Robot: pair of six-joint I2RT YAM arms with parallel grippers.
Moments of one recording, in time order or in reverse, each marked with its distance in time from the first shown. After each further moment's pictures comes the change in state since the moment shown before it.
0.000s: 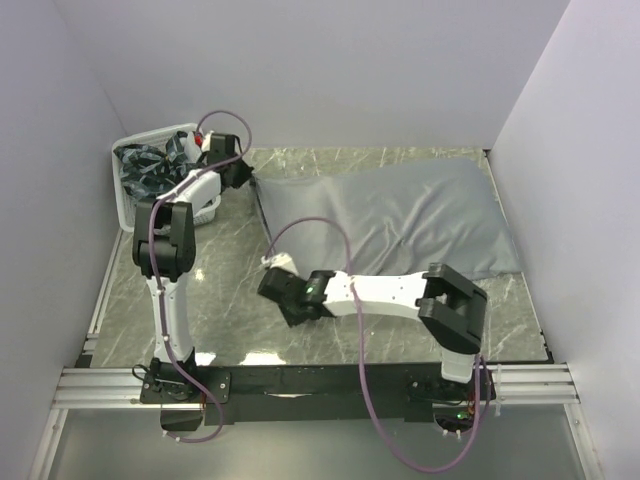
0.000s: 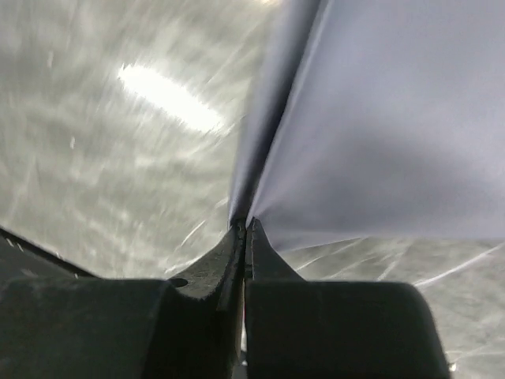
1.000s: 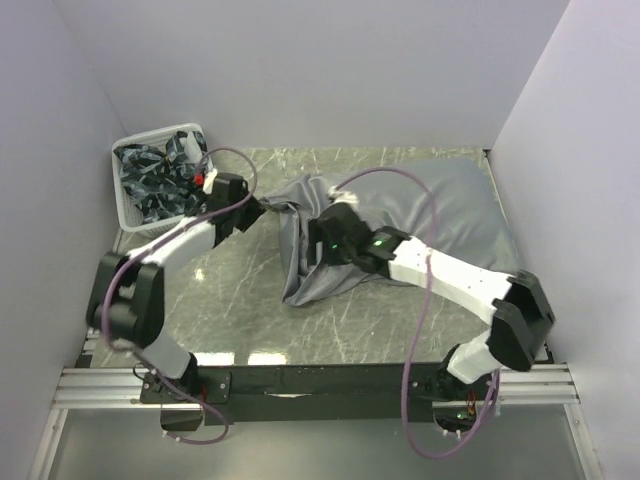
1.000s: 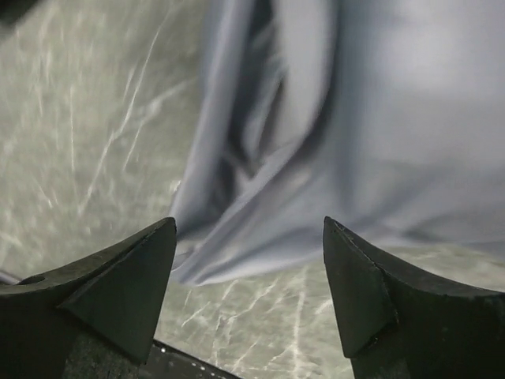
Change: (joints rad) left arm -0.159 -0.627 -0.662 0.056 -0.048 -0.136; right arm -0.367 -0.351 -0.079 0.055 -0.029 0.057
